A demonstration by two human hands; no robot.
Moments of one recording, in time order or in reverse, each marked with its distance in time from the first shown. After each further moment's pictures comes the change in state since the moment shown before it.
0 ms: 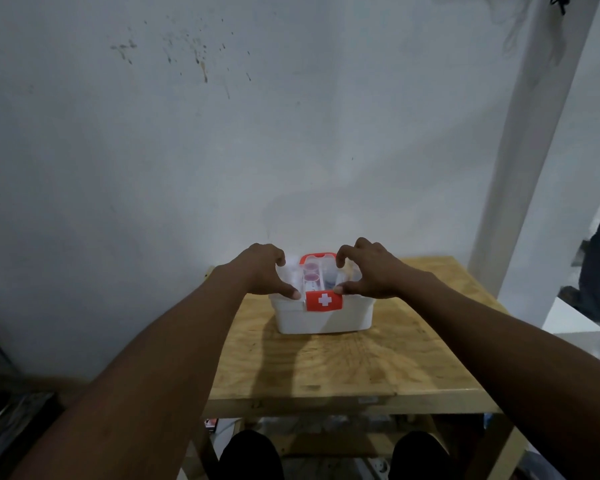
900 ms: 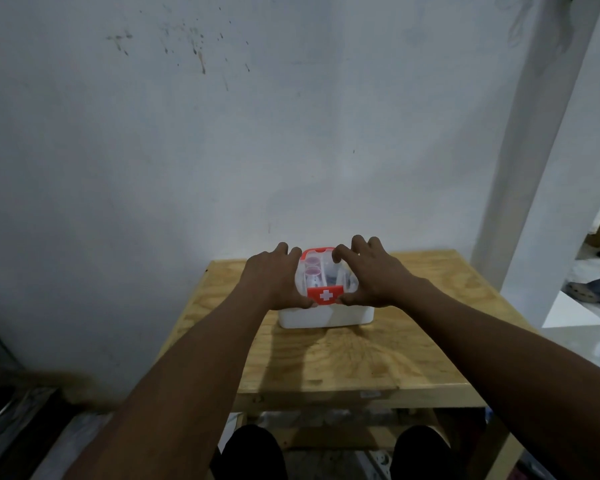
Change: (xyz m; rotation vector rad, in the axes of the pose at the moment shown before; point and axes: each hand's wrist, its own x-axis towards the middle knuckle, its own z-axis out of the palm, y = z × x) left_hand -0.012 0.025 0.033 0.335 0.236 0.122; right_hand -0.004 -0.006 0.022 -0.236 0.125 -0.068
